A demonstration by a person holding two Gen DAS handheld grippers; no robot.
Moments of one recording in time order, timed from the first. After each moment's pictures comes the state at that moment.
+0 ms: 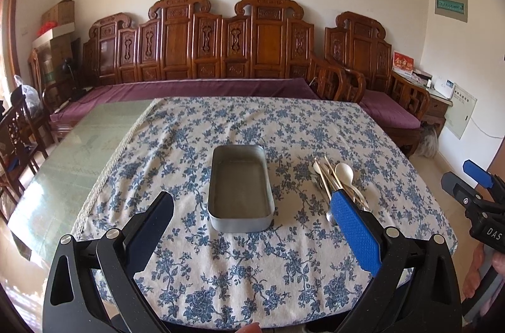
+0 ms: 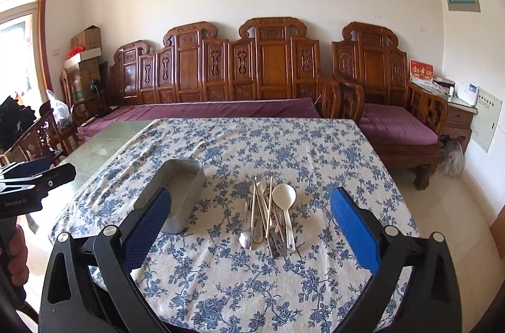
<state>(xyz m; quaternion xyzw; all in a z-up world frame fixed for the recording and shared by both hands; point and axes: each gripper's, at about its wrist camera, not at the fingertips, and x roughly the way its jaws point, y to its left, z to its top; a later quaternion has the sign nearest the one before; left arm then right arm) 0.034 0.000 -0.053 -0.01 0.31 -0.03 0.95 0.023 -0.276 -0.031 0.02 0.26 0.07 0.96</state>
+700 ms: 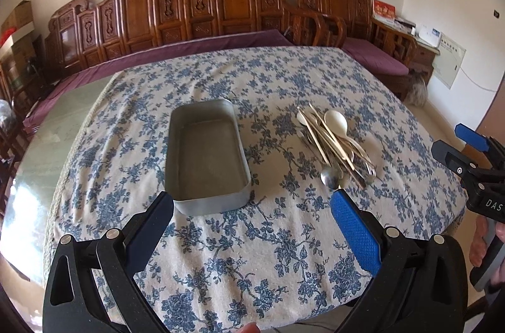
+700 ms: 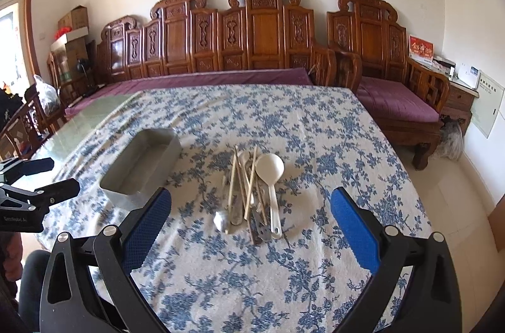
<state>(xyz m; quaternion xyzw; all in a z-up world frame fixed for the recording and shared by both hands) 0.092 -0.039 -0.122 0.04 0.40 -0.10 0.91 0.075 -0.298 -0.105 0.01 0.33 0.06 0.94</state>
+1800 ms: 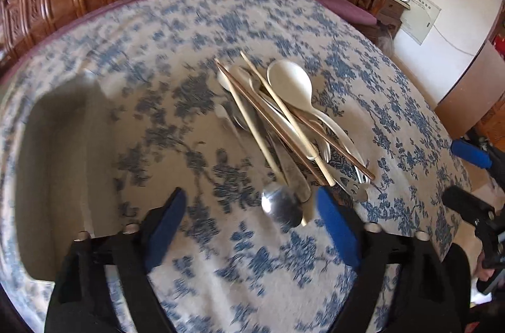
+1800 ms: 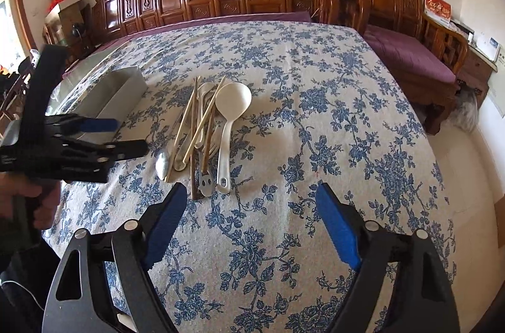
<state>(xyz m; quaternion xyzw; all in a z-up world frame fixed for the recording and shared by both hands) 0.214 -0.146 -0.239 0.05 0.50 -0.21 0.84 0.123 -0.366 -0.190 0.01 0.43 0.09 0.90</state>
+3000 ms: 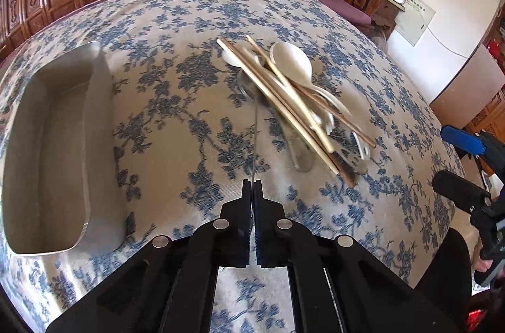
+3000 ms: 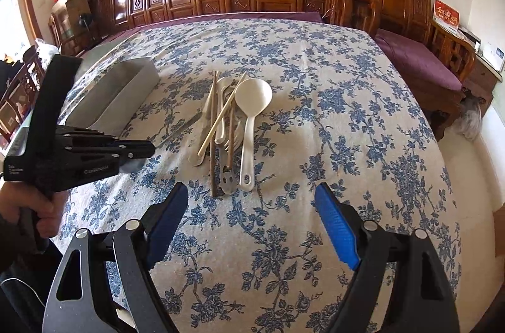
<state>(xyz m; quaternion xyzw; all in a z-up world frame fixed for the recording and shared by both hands) 0.191 -0.123 -0.248 0.03 0.49 -0.22 0.84 0.120 -0.333 -0.192 -0.01 0.43 0.10 0.89</state>
